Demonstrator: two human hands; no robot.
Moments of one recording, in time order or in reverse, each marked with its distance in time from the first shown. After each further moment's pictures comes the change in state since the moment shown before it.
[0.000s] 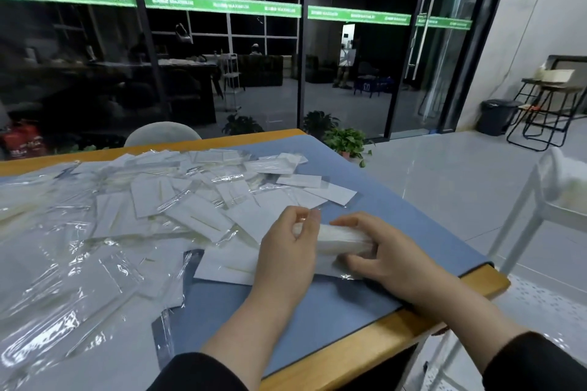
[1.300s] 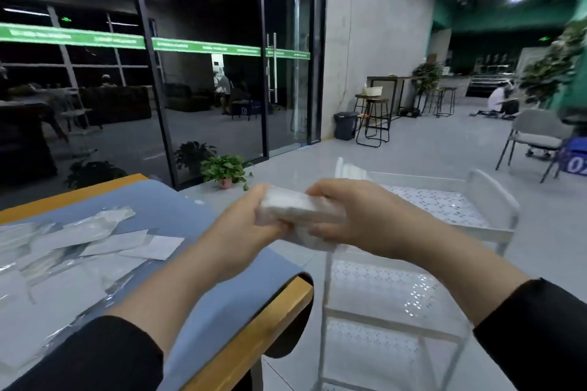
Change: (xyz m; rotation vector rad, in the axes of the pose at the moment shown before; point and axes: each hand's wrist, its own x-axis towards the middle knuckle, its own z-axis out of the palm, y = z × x) left_hand 0.030 0.113 0.160 0.149 -0.741 0.334; right_hand -0.097 -0.008 -0.217 -0.506 0.122 0.331
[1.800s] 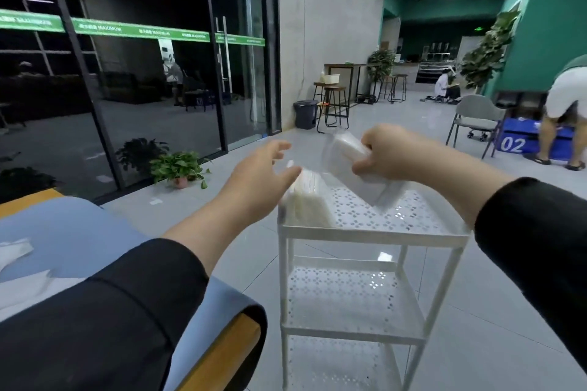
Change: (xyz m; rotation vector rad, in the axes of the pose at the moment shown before) left_hand 0.152 0.045 0.071 0.224 0.033 0.112; right_hand 0.058 0.143 -0.084 -0.315 0.082 0.547
